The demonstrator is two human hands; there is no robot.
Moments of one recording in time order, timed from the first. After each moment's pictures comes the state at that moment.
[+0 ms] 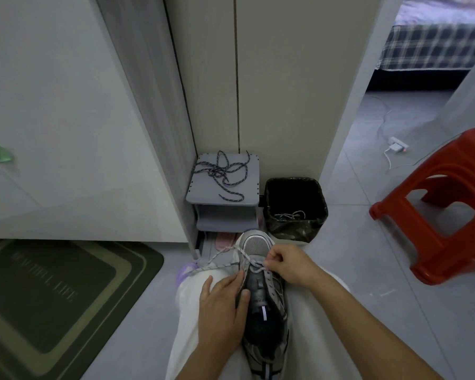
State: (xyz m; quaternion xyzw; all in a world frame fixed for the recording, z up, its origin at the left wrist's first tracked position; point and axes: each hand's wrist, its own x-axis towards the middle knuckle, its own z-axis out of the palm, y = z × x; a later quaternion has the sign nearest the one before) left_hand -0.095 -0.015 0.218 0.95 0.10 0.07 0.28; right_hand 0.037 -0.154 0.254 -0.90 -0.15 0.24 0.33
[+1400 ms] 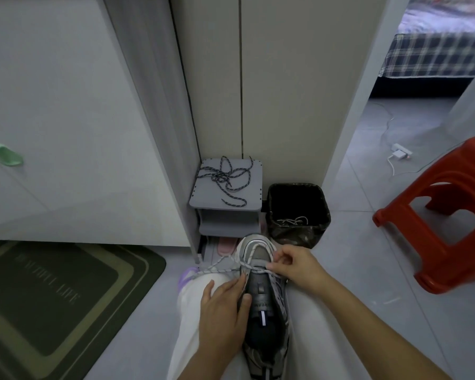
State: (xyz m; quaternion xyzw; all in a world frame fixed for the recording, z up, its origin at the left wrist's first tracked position) left_hand -0.093 -0.014 0.225 0.96 0.11 0.05 0.26; right_hand 0.043 -0.167 0.250 -0.86 -0.14 0.21 0.45
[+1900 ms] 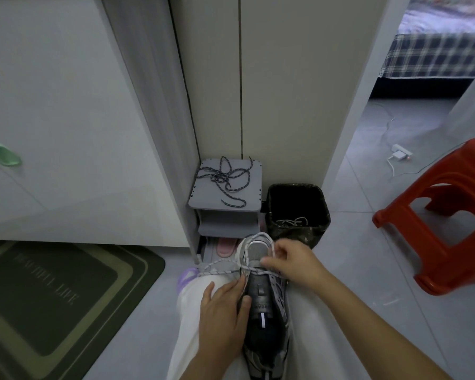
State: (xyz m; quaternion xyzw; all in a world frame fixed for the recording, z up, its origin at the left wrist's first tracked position) left_hand -0.092 -0.016 0.222 0.95 0.10 0.05 0.28; right_hand 0.045 -0.160 0.268 -0.89 -0.17 0.17 0.38
